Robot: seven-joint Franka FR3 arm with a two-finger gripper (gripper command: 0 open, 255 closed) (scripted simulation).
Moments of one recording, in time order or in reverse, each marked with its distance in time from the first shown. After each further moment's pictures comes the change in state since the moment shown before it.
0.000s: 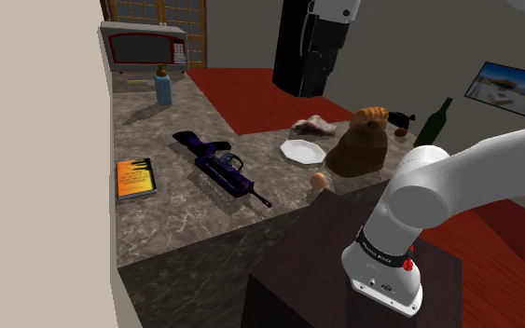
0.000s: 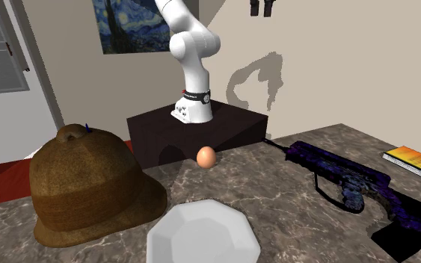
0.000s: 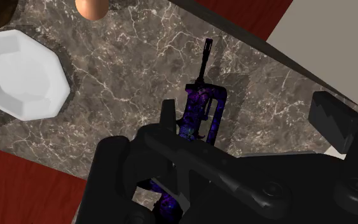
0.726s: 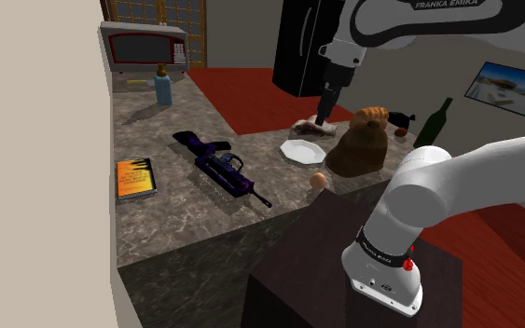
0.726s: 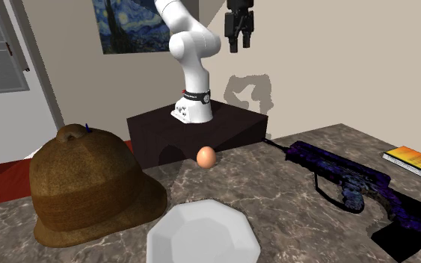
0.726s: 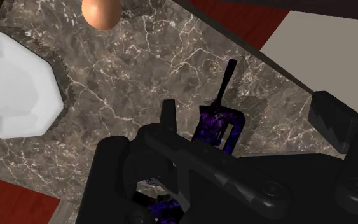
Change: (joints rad) arm -0.041 -0.070 -0.212 -0.256 -0.087 0.197 -0.241
